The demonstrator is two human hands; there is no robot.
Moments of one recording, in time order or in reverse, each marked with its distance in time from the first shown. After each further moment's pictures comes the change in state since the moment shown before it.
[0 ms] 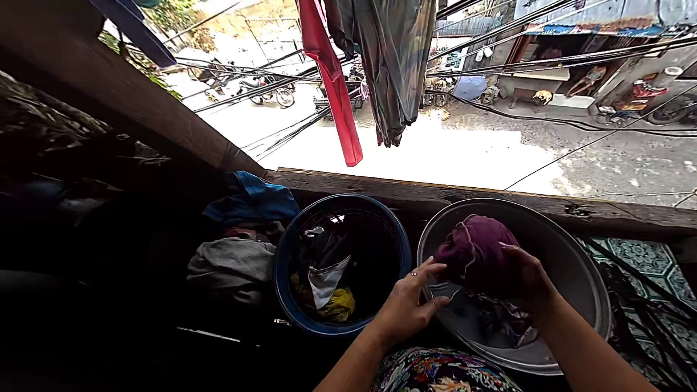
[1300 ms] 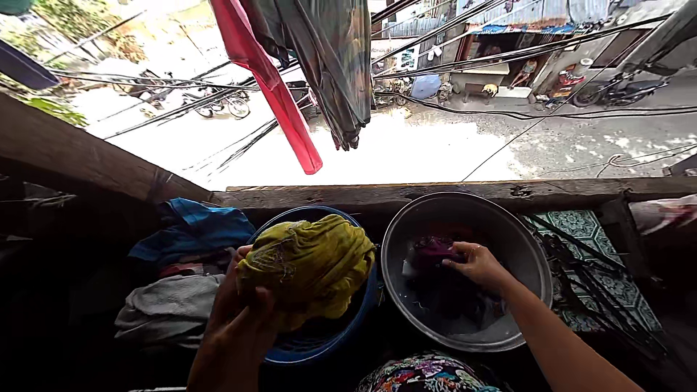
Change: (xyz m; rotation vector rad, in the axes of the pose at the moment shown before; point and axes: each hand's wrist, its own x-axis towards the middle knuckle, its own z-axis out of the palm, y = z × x) left_hand -0.036 0.083 -0.123 -0.465 0.401 0.206; right_hand 0.008 0.005 -0.050 -1.036 -0.104 -0.230
